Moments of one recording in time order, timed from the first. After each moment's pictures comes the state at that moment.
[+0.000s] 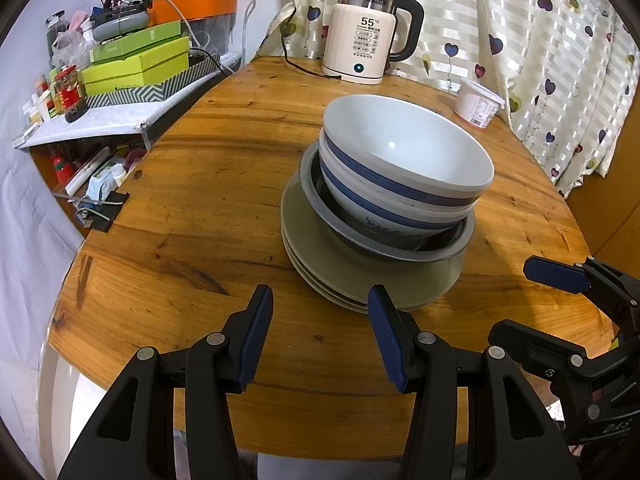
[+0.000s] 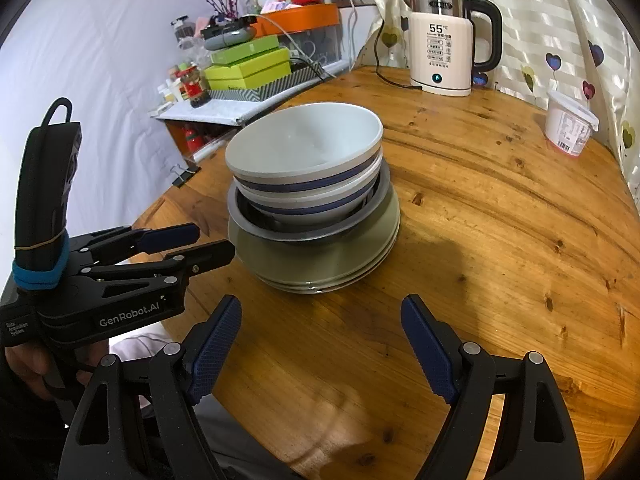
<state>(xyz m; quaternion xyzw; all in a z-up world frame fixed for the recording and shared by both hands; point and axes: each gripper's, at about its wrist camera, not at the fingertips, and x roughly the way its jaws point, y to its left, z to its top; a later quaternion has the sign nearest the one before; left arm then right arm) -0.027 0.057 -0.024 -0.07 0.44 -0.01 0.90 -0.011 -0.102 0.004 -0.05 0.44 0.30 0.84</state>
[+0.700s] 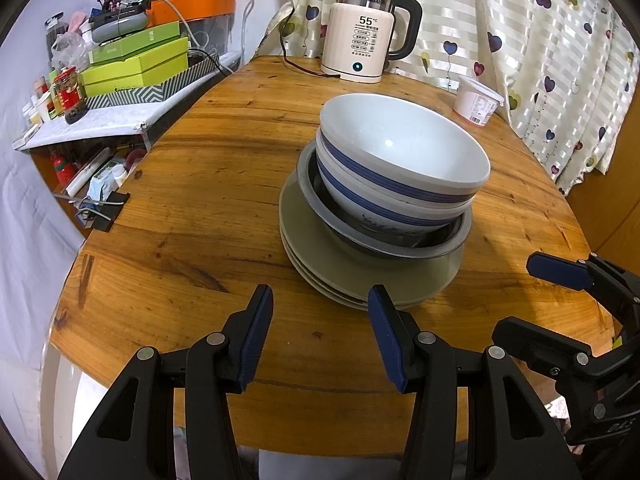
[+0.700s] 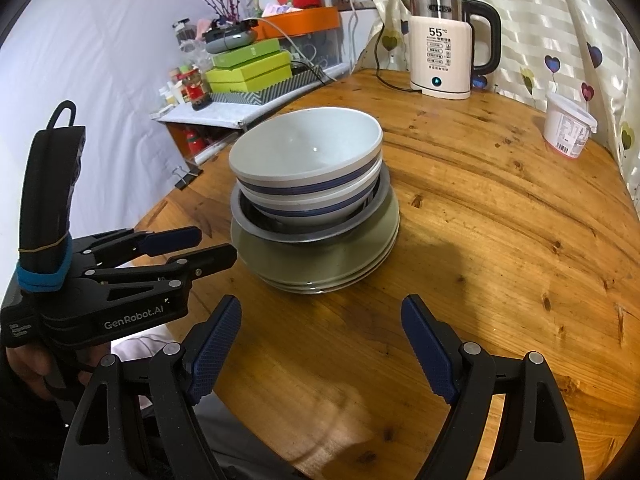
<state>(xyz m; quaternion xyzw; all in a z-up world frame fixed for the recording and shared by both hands) -0.028 0.057 -0.024 -0.06 0.44 -0.01 0.89 -0.014 -0.105 0.006 -0.05 0.44 0.30 0.85</state>
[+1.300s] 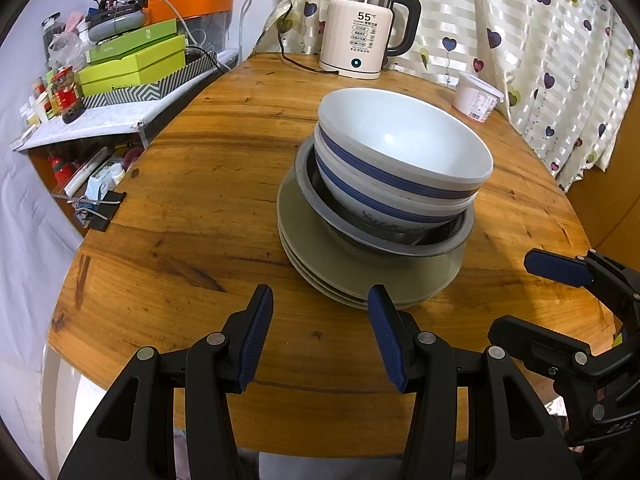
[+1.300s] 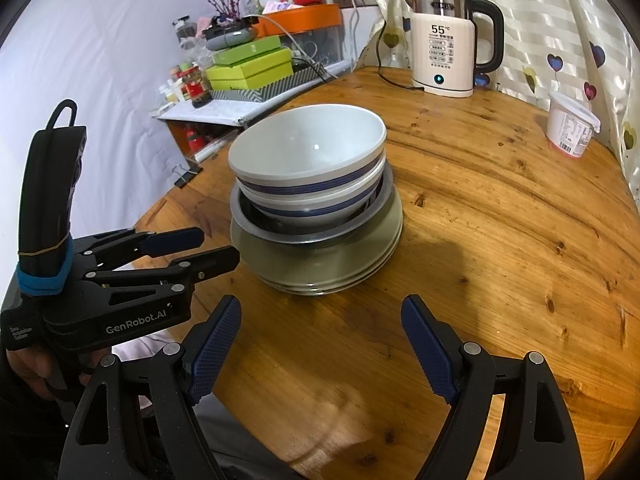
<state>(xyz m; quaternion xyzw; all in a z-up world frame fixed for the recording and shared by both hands) -0.026 0.055 -0.024 -0.06 0.45 -0.01 0.89 -0.015 -0.103 0.006 -0.05 0.44 0.30 0.84</state>
